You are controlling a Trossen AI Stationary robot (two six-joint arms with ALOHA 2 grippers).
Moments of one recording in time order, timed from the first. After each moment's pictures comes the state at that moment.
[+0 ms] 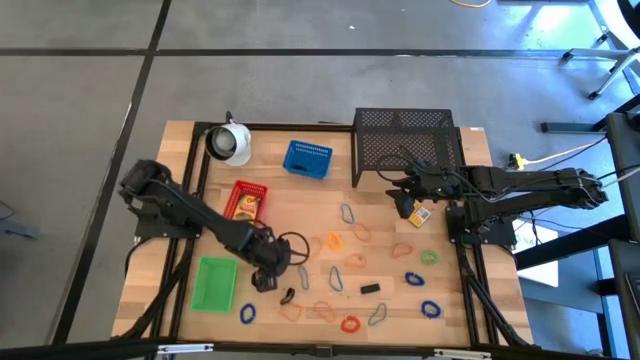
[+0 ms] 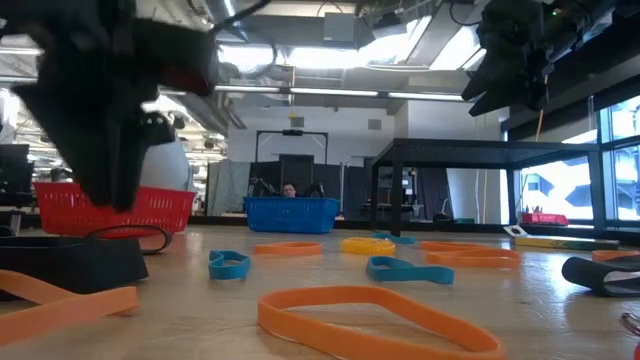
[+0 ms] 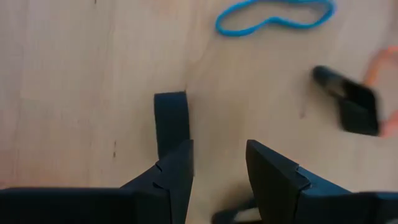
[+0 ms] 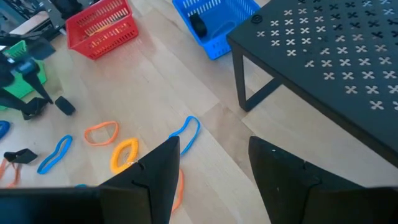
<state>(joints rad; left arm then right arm) -0.43 1.66 0.97 -0.58 -0.05 -0.64 0.01 0.86 0.71 -0.57 0.27 0.62</state>
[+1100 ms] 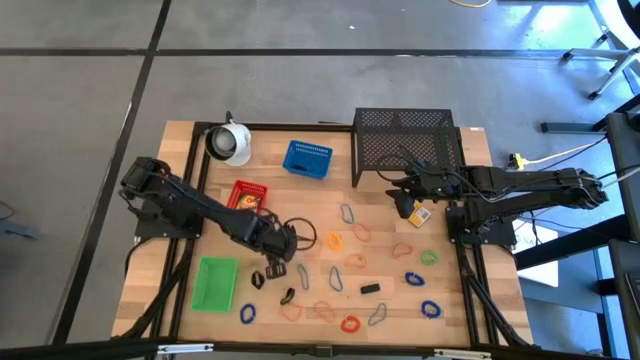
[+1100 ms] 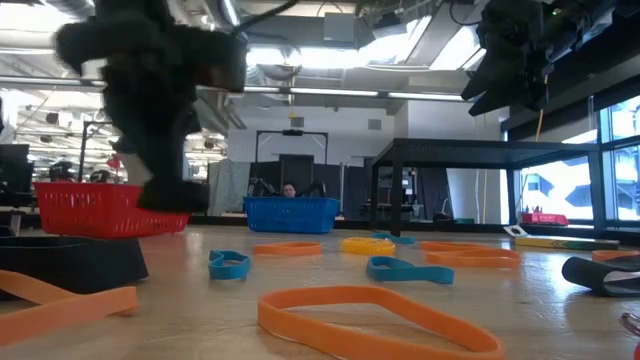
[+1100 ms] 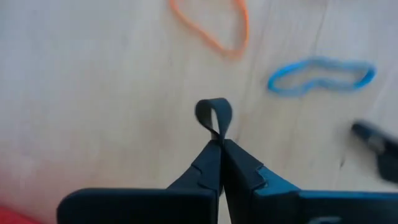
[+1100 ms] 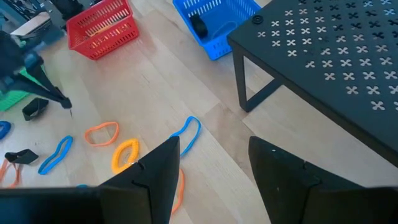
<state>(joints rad) -0.33 1.62 1.01 -0.61 -0.15 -0.57 0.01 0.86 0.71 -0.57 0.27 0.62</state>
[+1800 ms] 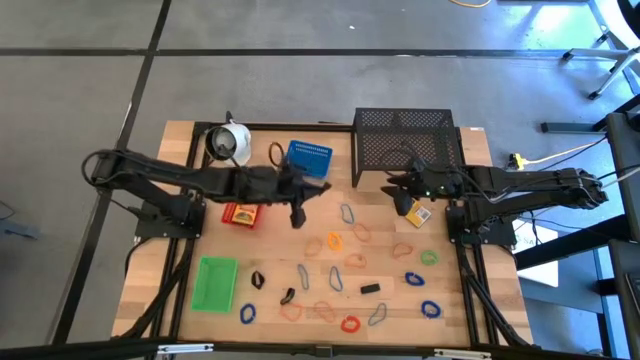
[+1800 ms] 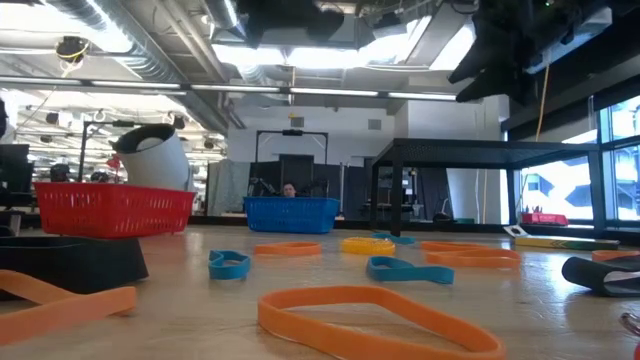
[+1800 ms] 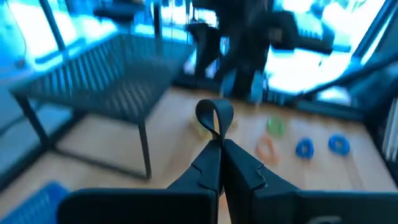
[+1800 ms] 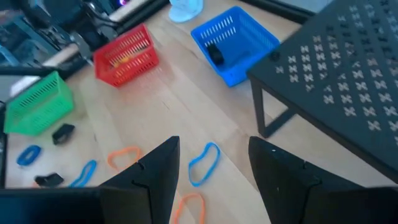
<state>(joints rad) -0.06 1.33 1.02 0.01 -0.30 -0.19 0.01 0.86 0.71 -0.45 0.27 0.62</state>
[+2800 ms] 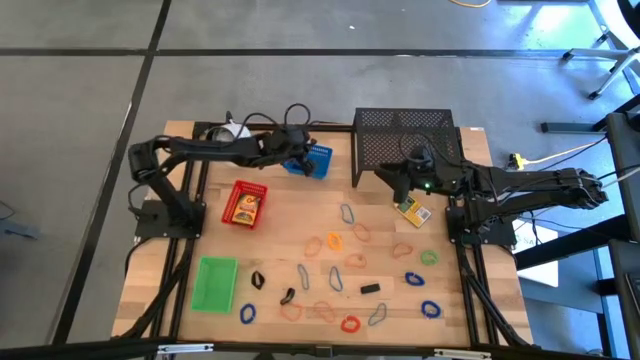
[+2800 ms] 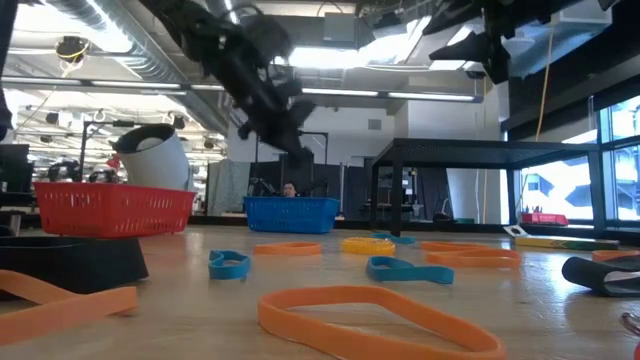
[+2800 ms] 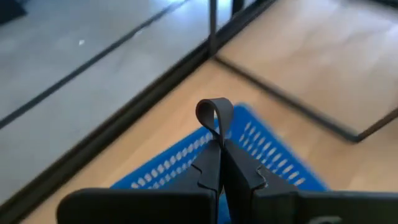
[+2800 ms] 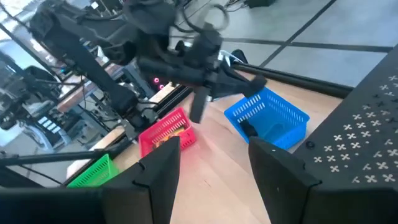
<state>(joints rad) 0.41 1.64 1.02 -0.06 -0.30 -0.18 0.01 0.86 0.71 -0.13 0.36 0.64</state>
